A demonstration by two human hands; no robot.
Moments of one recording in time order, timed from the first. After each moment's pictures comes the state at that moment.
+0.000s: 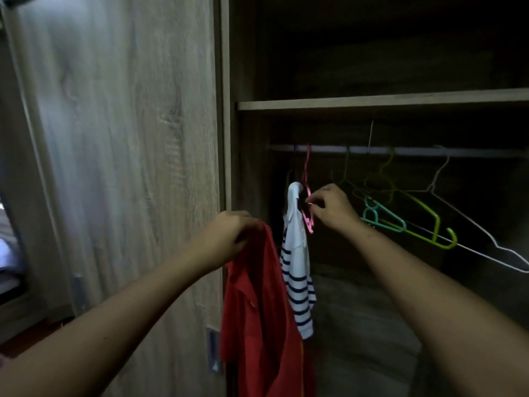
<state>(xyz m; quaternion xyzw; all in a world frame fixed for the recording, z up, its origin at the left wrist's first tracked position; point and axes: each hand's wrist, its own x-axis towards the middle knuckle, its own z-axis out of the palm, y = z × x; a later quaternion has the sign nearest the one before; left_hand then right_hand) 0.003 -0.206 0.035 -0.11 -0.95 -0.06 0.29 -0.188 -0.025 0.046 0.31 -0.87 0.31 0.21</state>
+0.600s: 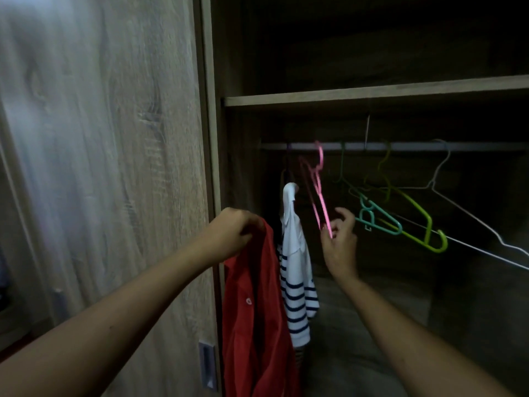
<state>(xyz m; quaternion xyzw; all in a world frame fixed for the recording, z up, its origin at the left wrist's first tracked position) -0.040 -0.208 0.046 -0.06 -0.97 -0.10 0.22 -0.201 -0.029 -0.049 0.23 -0.72 0.58 0.30</state>
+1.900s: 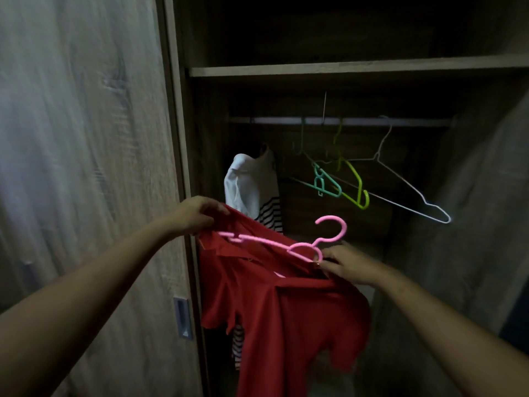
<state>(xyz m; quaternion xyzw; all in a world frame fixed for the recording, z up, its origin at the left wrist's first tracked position) -0.035 -0.218 0.007 -0.01 -0.95 -0.29 0.11 -0.132 0.116 -0.071 0.46 -0.87 0.18 0.04</state>
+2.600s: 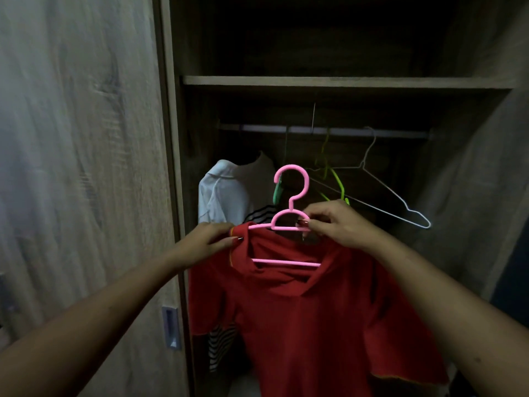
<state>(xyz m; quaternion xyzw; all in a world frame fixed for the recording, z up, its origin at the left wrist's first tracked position) -0.045 -0.199 -0.039 -0.22 -0.93 -0.20 0.23 -0.110 0.103 0.015 0.48 -0.82 0.31 0.11</state>
